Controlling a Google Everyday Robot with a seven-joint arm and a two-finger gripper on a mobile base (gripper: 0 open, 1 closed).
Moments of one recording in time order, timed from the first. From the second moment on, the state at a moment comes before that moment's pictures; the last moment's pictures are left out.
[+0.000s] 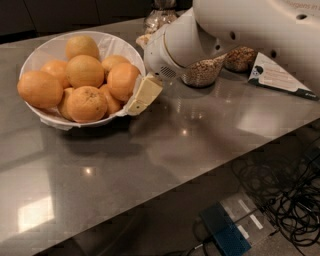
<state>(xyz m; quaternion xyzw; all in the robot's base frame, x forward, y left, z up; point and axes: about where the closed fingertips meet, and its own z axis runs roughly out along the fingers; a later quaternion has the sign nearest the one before) 0.571 0.050 0.945 -0.65 0.63 0.10 0.41</state>
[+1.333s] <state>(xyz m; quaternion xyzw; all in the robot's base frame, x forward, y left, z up) 0.584 0.068 0.934 -0.66 0.63 0.11 0.40</state>
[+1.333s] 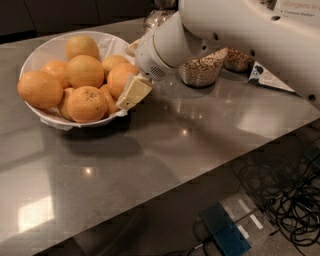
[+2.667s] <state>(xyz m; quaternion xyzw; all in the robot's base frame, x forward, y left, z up) 0.595 0.070 0.917 -0.65 0.64 0.11 0.40</state>
